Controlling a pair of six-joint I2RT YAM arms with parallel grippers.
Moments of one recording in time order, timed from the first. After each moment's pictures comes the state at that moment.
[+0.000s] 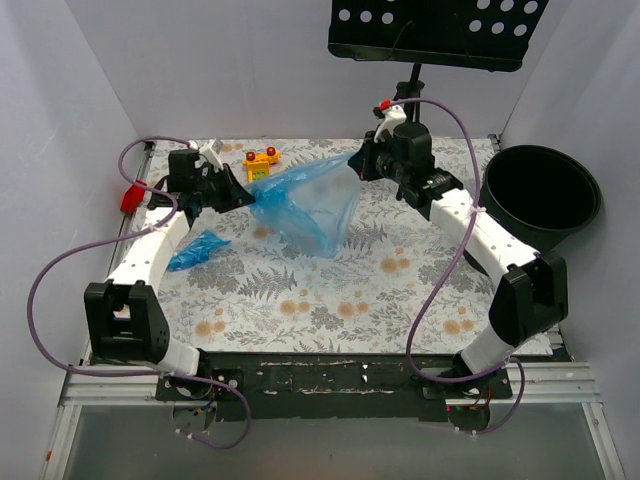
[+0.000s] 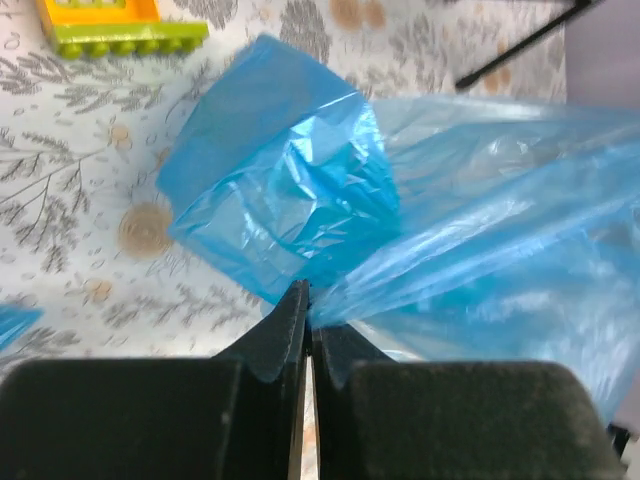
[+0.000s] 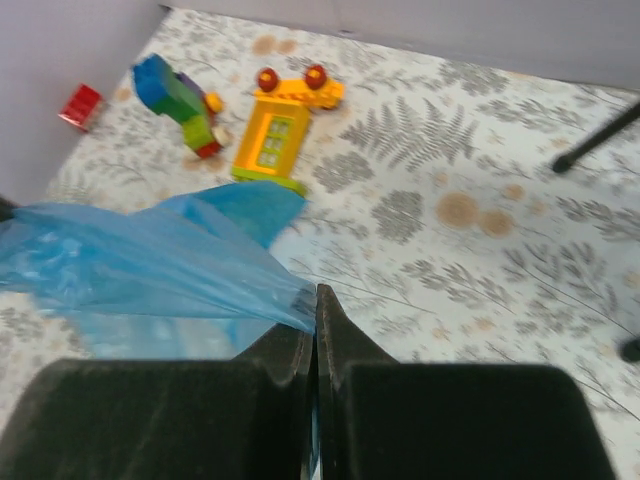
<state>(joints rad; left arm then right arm) -0.11 1.48 1.19 -0.30 0.45 -0.48 0.51 1.62 1.46 -0.11 -0.19 0.32</state>
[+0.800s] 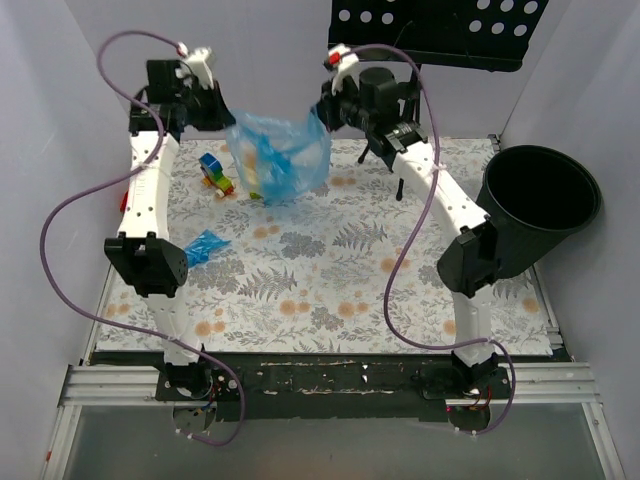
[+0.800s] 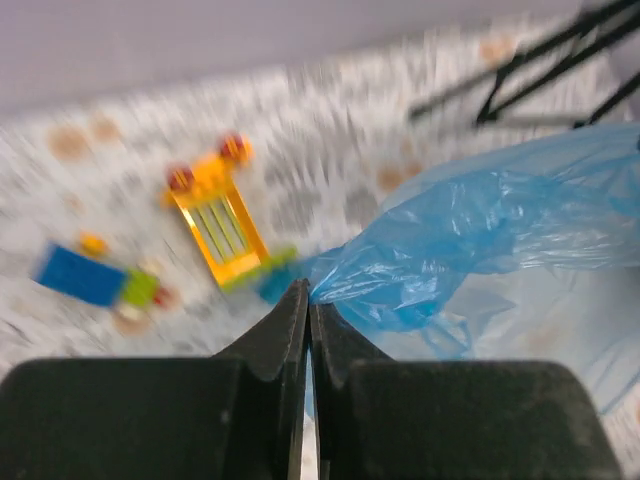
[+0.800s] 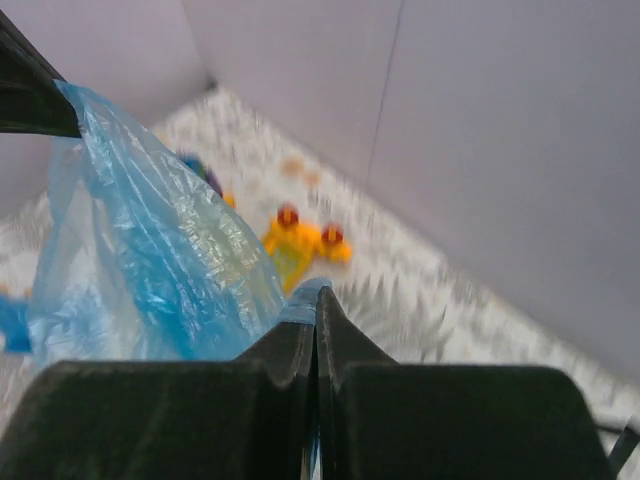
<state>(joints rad) -0.04 1.95 2.19 -0.90 0.46 -0.05 0.54 1.99 2.03 -0.27 -0.27 0.02</state>
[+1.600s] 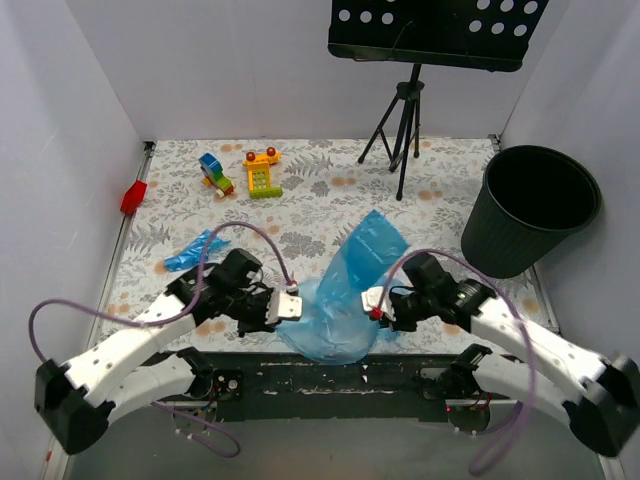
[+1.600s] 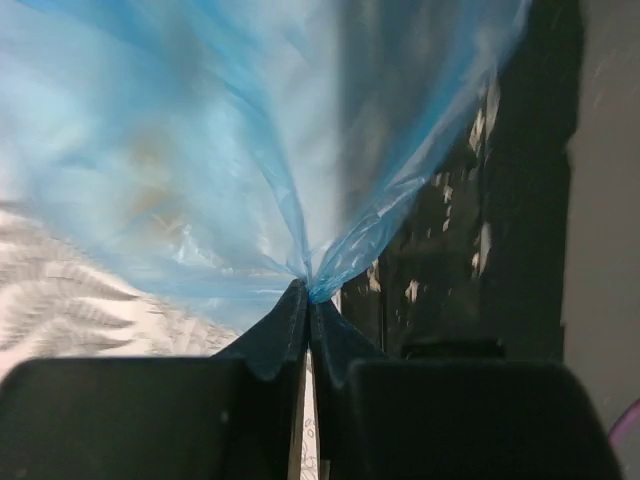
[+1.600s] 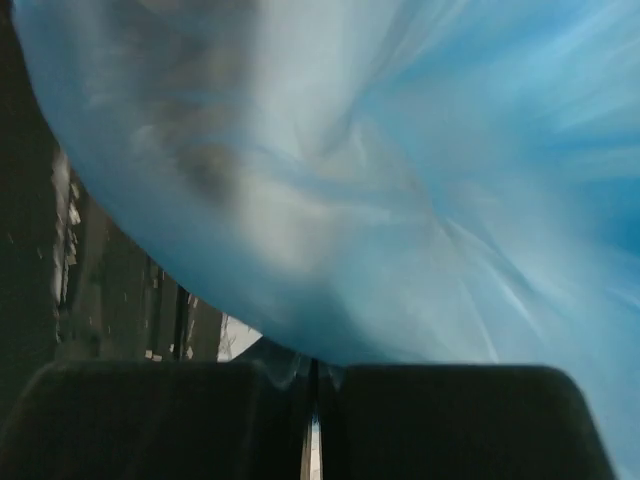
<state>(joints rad) -0.73 0.97 0.72 -0.91 0.50 0.79 0.71 1.04 0.55 -0.59 -0.59 -0.84</state>
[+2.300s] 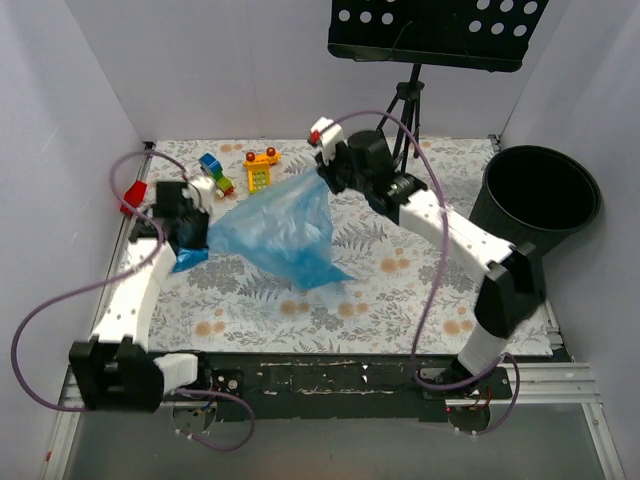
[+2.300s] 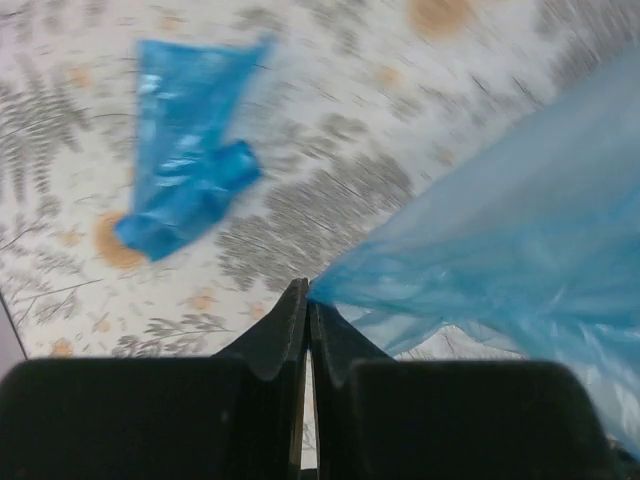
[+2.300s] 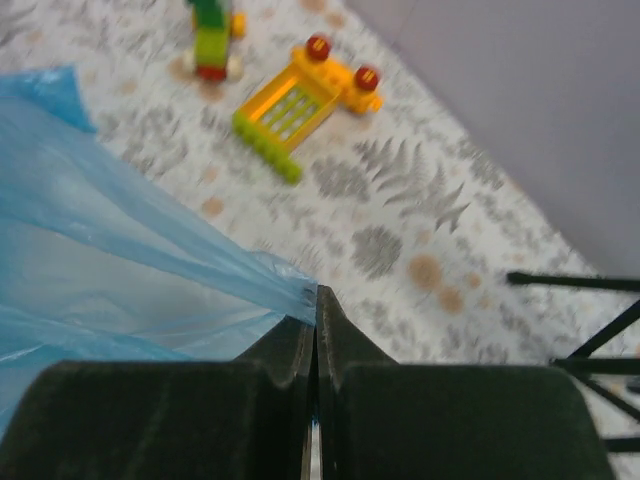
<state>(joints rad) -0.18 1.08 0.95 -0.74 0.01 0.19 0.71 1.57 1.39 -0.21 -0.15 -0.24</state>
